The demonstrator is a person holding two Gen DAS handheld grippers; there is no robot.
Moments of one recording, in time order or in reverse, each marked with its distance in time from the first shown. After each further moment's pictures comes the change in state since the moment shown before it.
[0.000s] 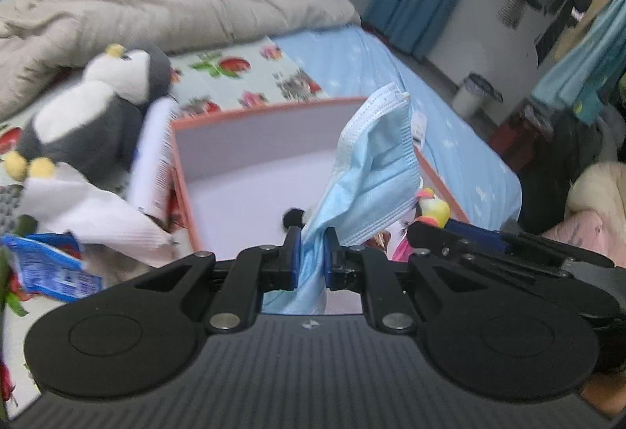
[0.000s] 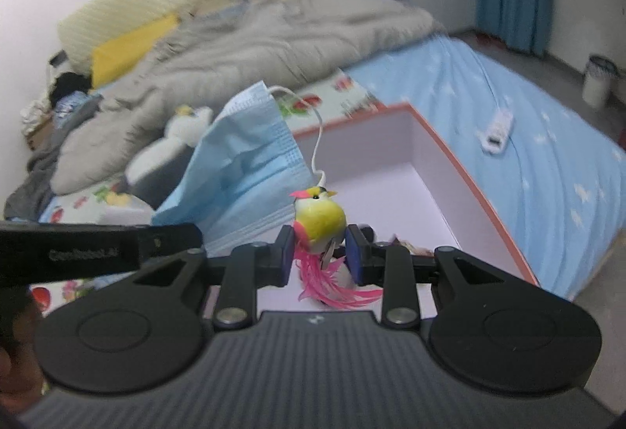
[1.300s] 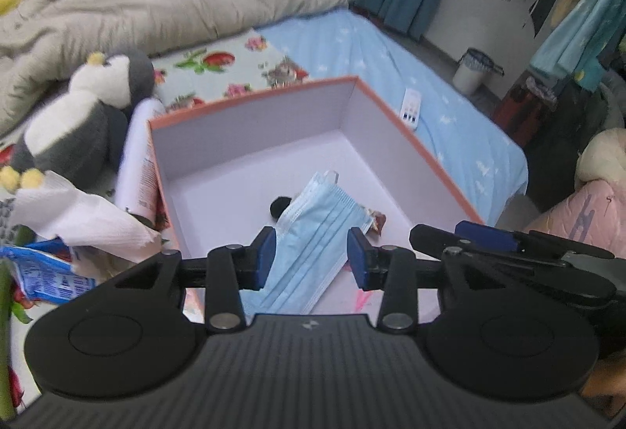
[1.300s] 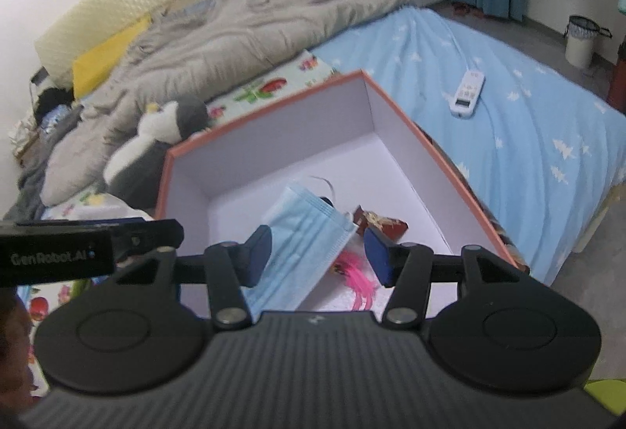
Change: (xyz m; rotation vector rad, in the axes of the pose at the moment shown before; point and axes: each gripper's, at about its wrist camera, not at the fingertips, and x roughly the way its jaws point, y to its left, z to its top) left arm 0.016 -0.032 -0.009 0.085 0.034 0.035; right arm -0.011 -0.039 -0.016 0.093 0.017 -0.001
